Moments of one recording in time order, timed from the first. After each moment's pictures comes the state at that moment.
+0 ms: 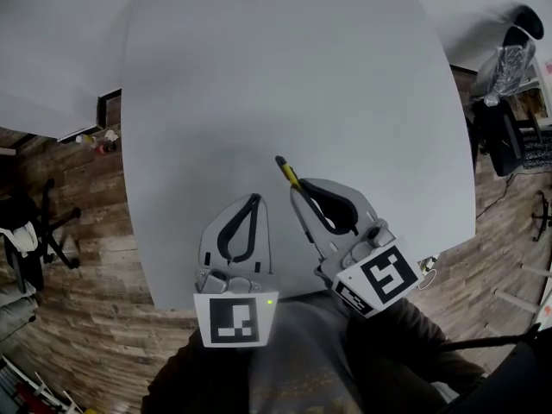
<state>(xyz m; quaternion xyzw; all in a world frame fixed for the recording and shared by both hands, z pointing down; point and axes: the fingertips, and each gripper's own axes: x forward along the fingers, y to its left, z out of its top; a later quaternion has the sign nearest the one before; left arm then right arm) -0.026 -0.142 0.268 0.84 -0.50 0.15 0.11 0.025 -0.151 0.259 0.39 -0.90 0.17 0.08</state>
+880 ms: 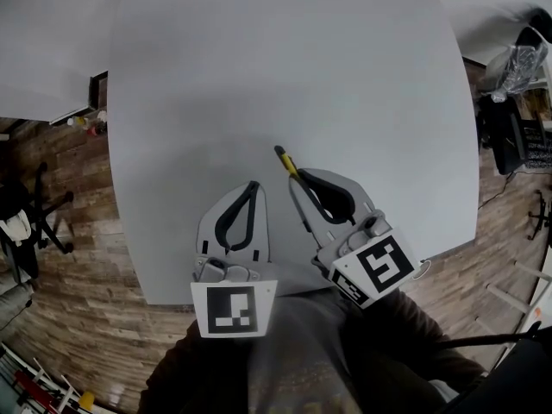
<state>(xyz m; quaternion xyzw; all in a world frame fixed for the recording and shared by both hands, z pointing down) -0.019 -0.161 0.306 0.83 -0.51 0.16 0.15 0.032 -0.169 0.306 0.39 -0.89 0.21 0.11</state>
